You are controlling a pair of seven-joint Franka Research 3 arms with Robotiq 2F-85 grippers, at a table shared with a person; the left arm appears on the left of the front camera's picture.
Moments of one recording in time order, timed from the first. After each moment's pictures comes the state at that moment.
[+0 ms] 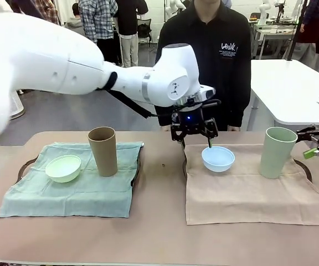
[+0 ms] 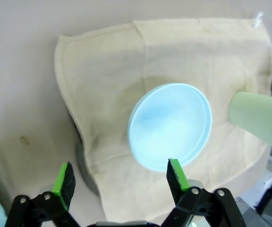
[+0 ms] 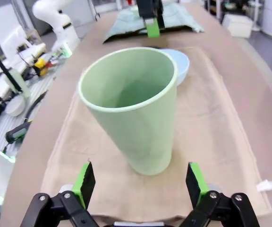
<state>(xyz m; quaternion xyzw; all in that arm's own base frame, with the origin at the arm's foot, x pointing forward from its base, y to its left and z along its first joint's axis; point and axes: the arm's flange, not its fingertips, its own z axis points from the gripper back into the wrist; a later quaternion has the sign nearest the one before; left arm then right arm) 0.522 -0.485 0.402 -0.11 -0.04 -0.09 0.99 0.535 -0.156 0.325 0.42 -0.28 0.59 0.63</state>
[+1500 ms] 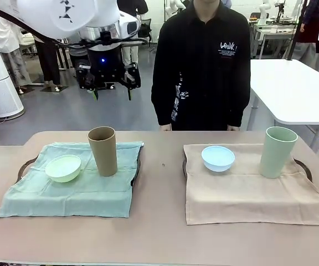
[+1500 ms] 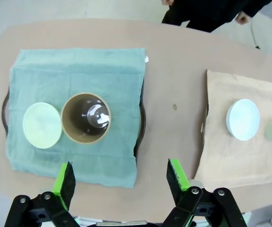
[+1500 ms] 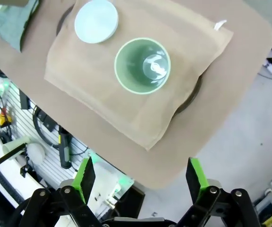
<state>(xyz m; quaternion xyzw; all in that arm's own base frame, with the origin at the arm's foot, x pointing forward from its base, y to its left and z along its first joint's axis) 0.415 -0.291 0.591 0.02 -0.18 0.04 0.98 0.455 -0.063 0.589 0.12 -0.02 0.27 0.96</state>
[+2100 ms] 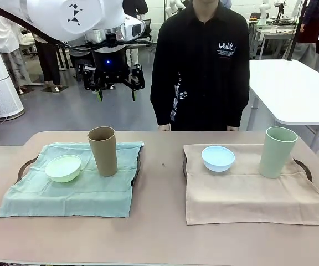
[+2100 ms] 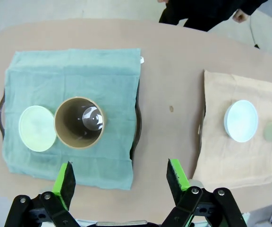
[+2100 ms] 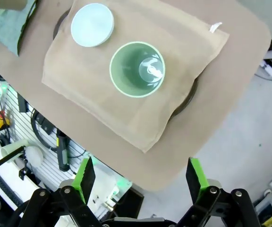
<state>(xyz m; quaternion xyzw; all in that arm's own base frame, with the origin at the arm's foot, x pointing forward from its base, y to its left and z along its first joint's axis) 0.424 -0.297 0.589 0.02 -0.18 0.04 0.98 0.458 -0.064 0.589 0.11 -0.03 0.27 0.96</state>
